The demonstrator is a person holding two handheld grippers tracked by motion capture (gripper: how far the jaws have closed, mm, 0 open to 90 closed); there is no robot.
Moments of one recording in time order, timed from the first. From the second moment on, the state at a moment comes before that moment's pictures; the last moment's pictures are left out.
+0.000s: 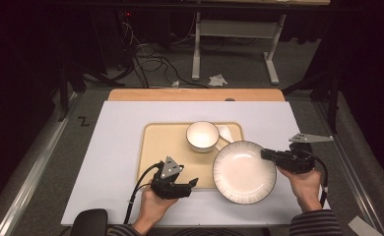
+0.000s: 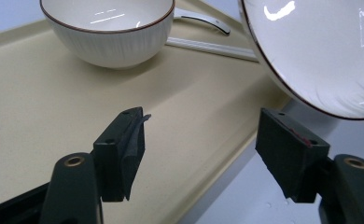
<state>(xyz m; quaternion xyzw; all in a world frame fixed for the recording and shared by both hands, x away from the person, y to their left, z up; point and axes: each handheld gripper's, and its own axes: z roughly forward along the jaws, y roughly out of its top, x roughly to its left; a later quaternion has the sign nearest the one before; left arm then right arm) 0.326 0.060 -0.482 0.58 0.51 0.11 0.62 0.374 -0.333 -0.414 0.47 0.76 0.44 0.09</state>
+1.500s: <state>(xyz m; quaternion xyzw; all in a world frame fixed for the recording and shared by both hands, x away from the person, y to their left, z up) 0.332 0.070 -0.485 0.54 0.59 0.07 0.60 0.416 -0.190 -0.419 0.31 0.84 0.43 0.02</state>
